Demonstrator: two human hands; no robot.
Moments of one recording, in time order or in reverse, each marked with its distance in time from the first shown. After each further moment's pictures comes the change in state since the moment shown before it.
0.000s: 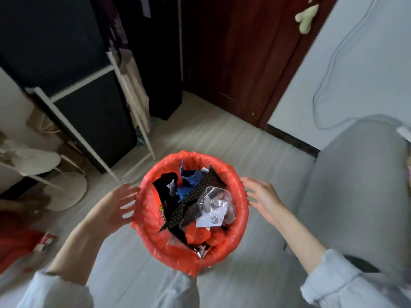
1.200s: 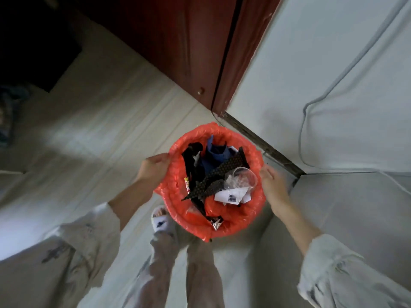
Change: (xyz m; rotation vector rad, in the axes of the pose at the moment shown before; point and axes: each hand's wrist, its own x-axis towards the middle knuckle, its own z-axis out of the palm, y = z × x) left_hand 0.589 0.096 0.752 0.474 0.205 0.008; right_hand 0.768 -0.096 -0.482 -0.421 0.208 0.097
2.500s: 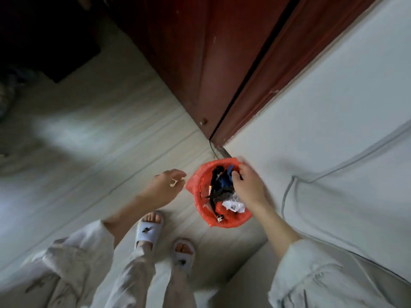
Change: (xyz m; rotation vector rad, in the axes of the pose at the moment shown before) left_hand 0.030 0.060 0.042 0.449 -0.162 0.302; right_hand 0.095 -0.111 0.010 -0.451 -0.258 -0.212
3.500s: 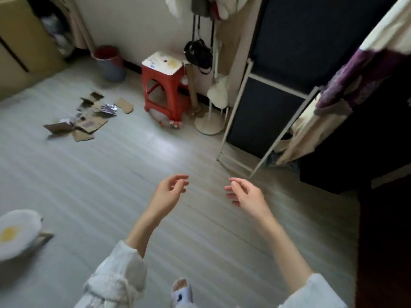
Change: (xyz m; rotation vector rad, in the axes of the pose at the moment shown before) left_hand -0.691 -0.361 -0.210 -1.097 1.306 -0.339; right_hand -0.624 -0.381 0.383 -0.264 -0.864 -0.776
